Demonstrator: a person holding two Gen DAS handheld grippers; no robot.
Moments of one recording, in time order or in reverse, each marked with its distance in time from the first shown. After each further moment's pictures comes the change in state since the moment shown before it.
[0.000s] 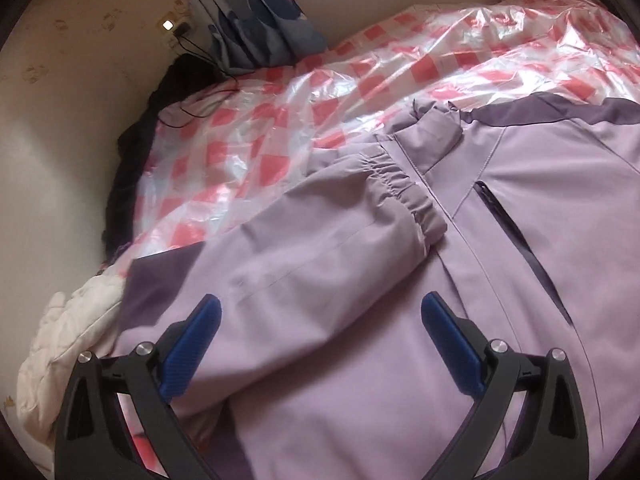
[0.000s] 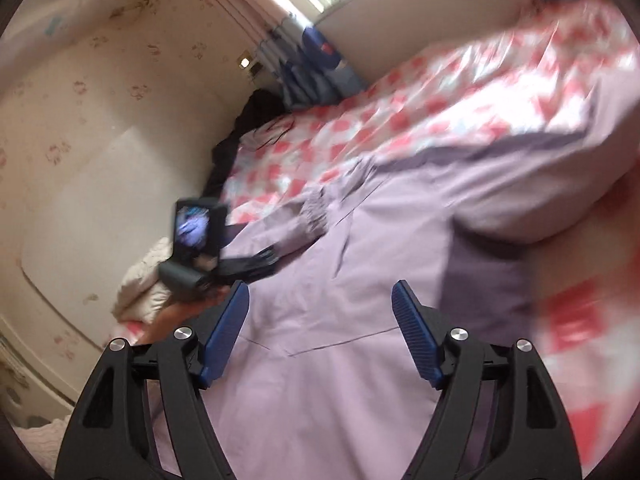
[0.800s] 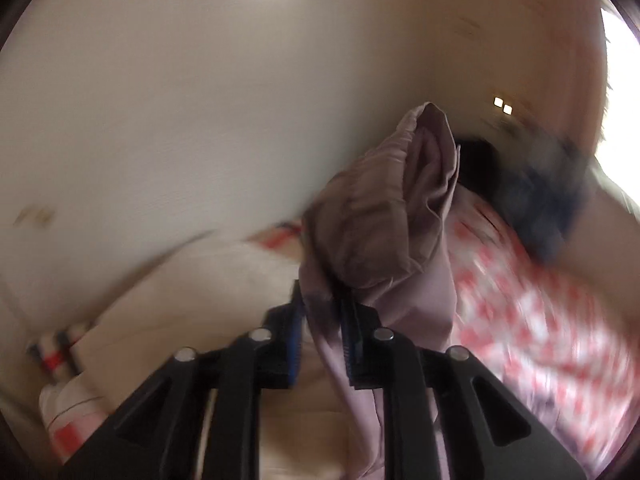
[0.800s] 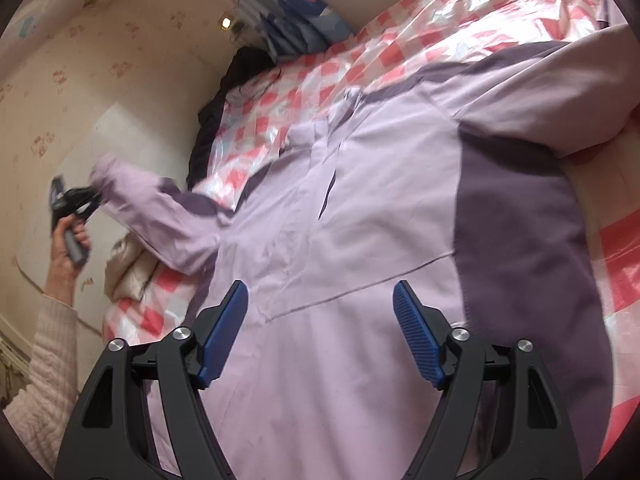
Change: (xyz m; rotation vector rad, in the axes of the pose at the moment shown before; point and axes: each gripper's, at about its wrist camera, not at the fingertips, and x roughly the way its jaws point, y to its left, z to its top) left arm -0.106 0.449 -0.120 -1.108 -0.118 0.220; right arm 0.045 -0.037 -0.029 0.037 0.164 -0.004
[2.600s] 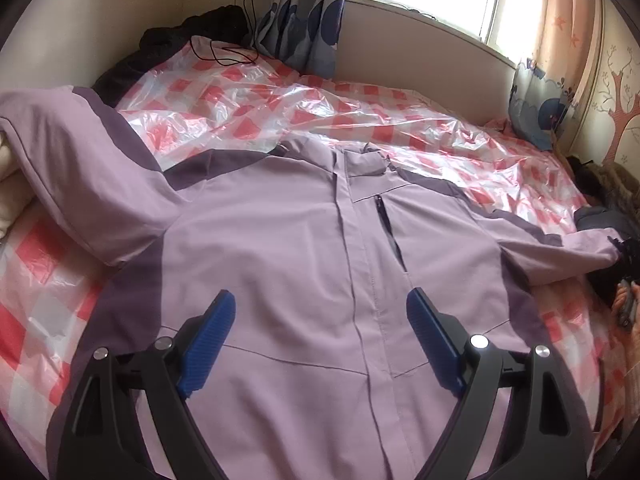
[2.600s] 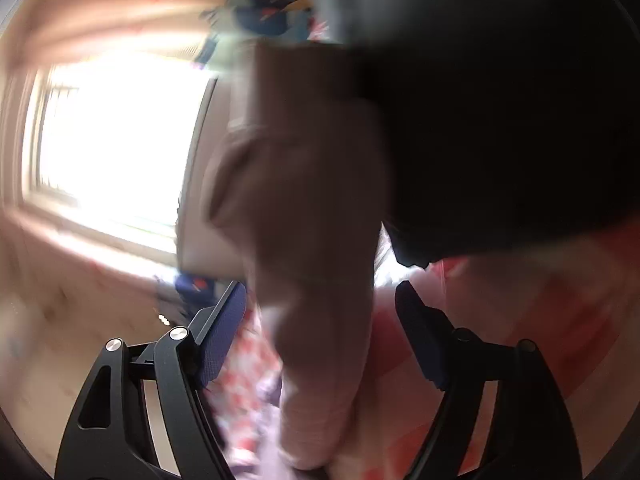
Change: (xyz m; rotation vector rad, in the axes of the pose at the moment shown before) left arm -0.104 -0.164 -0.357 0.561 0.286 -0.592; right arm -0.263 -0.356 0.075 0.752 -0.702 0.026
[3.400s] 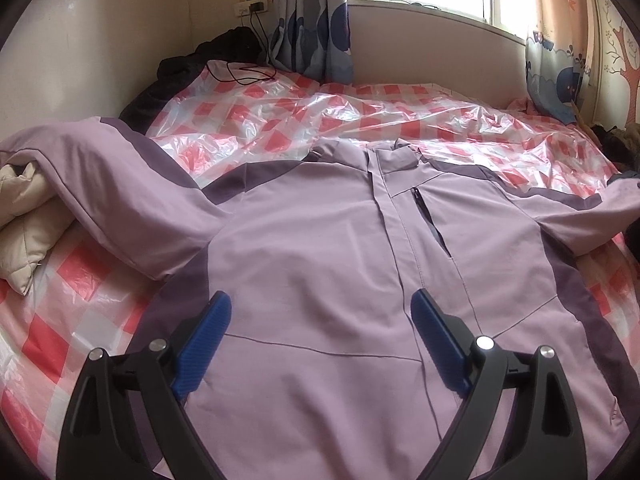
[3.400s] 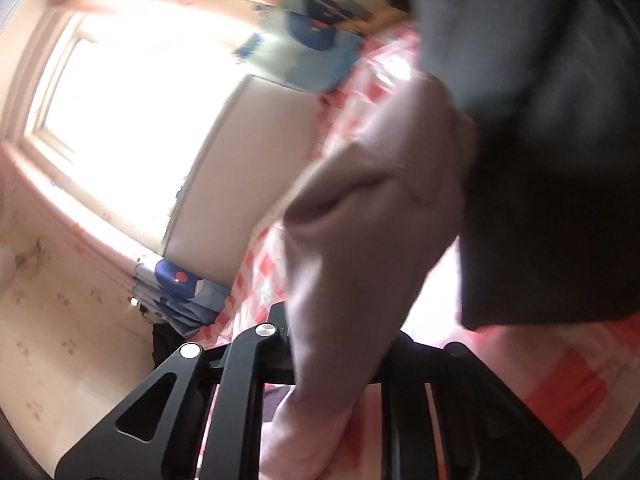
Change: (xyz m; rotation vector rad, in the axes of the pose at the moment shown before) left arm -0.003 0.004 -0.012 0.105 -0.044 0.154; right arm 0.004 0.076 0.008 -0.319 -0.078 -0.074
